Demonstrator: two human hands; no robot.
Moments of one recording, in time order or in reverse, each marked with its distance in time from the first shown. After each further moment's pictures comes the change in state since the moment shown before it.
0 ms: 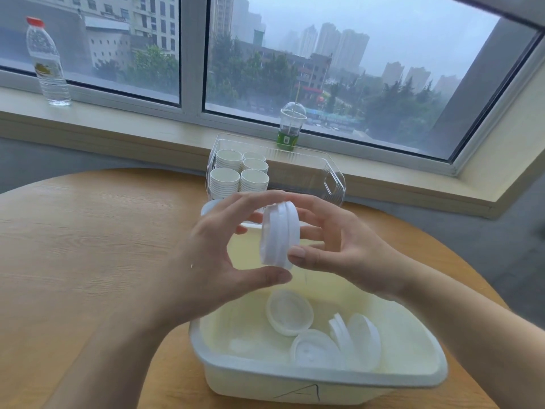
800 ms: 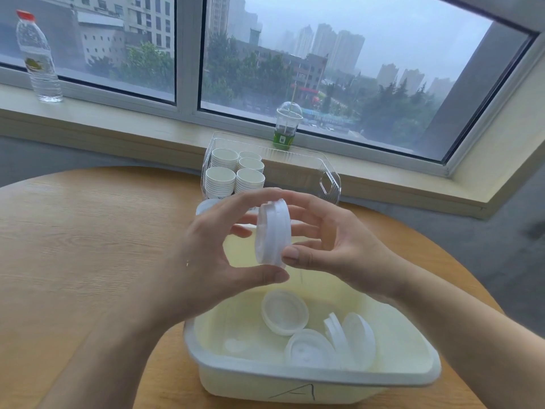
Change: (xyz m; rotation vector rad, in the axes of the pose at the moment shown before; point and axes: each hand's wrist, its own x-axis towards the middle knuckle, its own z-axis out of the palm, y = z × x) left_hand 0.002 -0.001 0.003 -0.105 0.005 0.005; right_hand 0.000 -0.002 0.004 0.055 0.063 0.007
